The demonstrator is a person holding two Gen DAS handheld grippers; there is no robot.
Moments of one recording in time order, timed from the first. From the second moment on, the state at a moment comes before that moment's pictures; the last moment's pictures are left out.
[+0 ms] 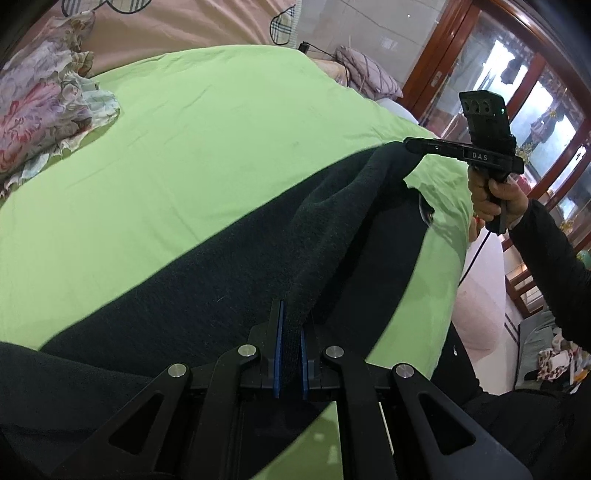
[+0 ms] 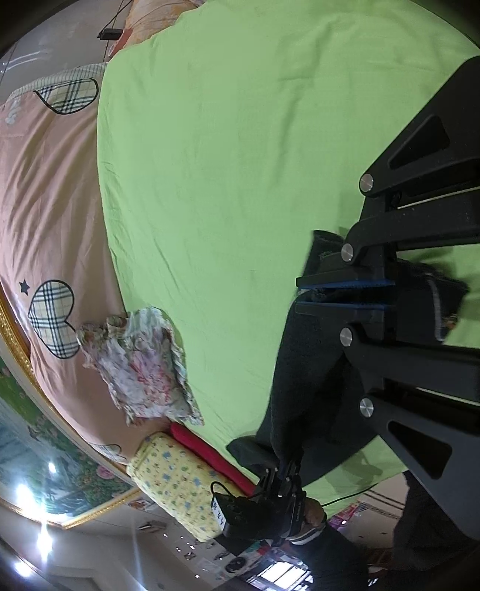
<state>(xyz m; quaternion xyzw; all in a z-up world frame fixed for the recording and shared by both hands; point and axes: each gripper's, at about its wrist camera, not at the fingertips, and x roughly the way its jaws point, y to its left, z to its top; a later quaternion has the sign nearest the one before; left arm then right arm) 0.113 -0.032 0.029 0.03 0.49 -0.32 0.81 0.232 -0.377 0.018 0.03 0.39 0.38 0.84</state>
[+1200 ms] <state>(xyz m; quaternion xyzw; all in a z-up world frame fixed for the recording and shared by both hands) 0.060 -0.008 0.010 -0.01 0.46 -0.28 0.84 0.144 -0.367 0.019 0.05 0.36 0.32 0.87</state>
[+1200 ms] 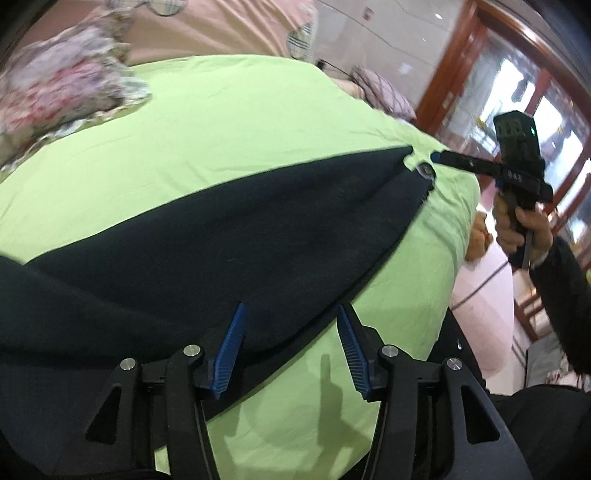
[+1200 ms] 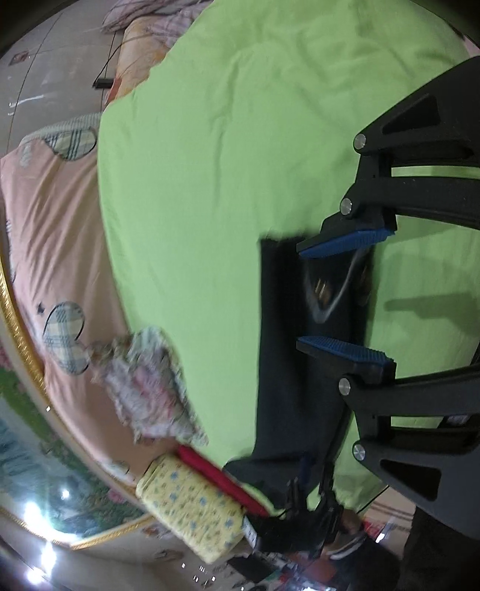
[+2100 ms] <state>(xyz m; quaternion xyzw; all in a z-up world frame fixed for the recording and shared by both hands) 0.044 0.204 0.040 -0.13 0.40 -0.09 0.90 0.140 -0.134 -0.007 0.03 0.41 0.50 0.76</state>
